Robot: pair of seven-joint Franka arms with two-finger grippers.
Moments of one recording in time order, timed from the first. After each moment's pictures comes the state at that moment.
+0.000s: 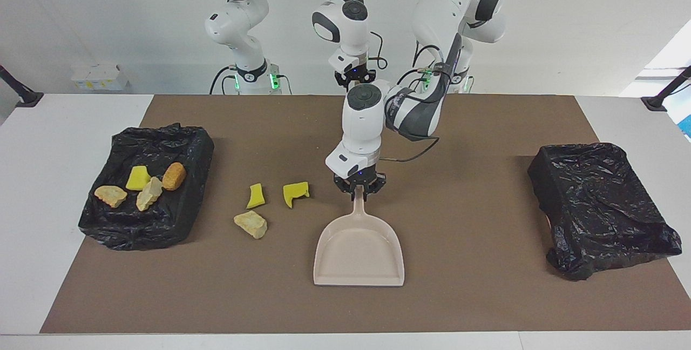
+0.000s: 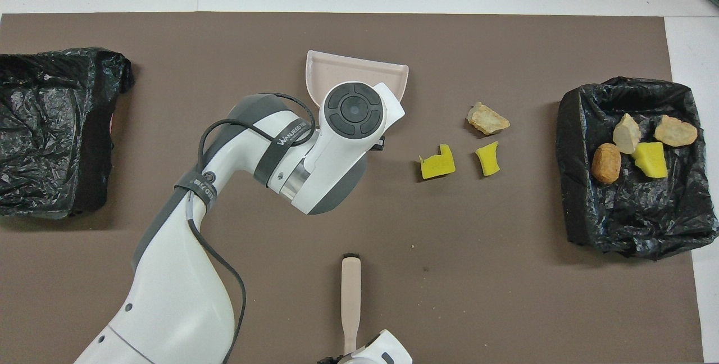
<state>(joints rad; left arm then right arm) -0.61 0.50 -0.05 -1.45 0.13 1.98 -0.31 0.96 -0.13 0.10 -2.50 0.22 2.31 0.99</state>
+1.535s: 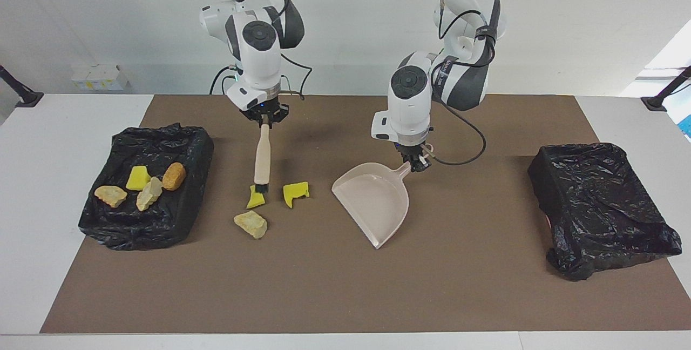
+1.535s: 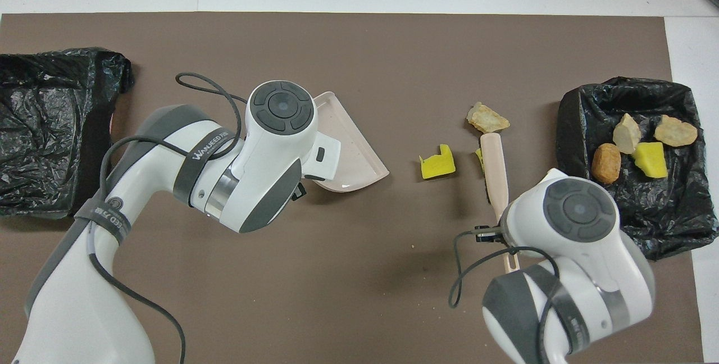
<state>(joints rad) -0.53 0.31 -0.04 -1.70 0.13 1.84 0.46 0.23 -0.15 0.06 -2.27 -0.11 1.98 0.31</state>
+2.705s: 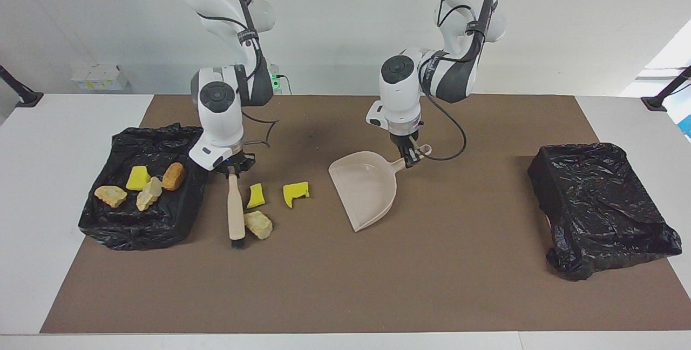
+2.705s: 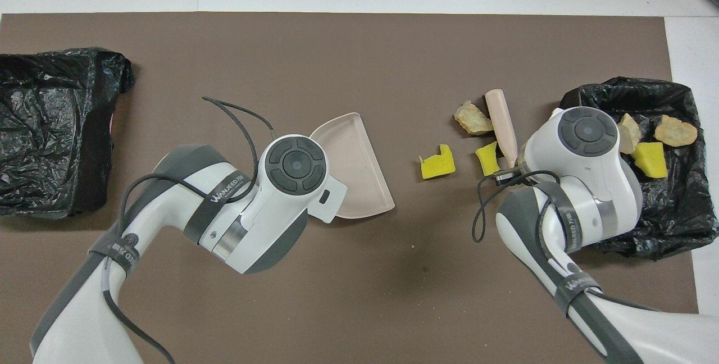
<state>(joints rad) -0.57 0.21 -0.05 -1.91 0.21 2.01 0.61 0.10 0.17 0.08 -2.10 -0.17 2.16 0.13</state>
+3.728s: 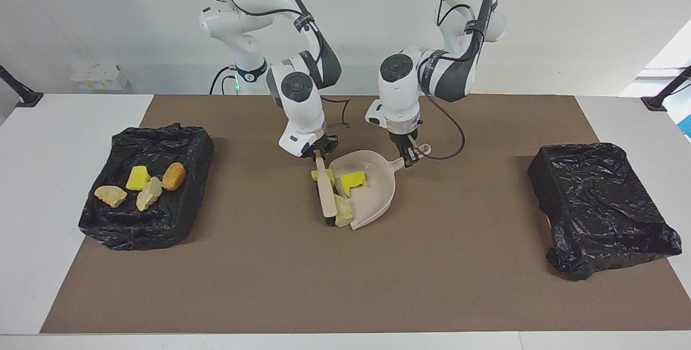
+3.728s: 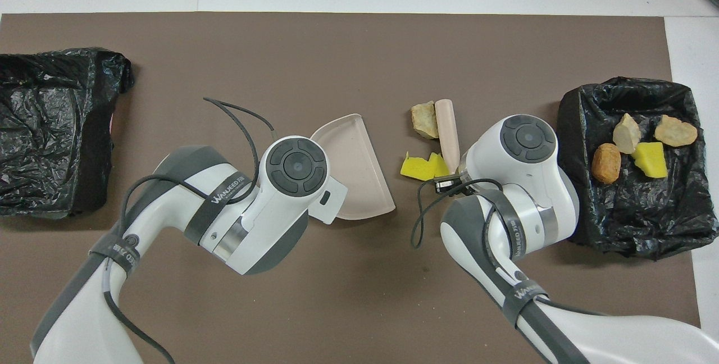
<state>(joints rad) -0.57 0.21 -0.05 -1.91 0.22 2.02 0.61 0.42 0.21 0.09 -2.05 0.22 2.16 0.23</state>
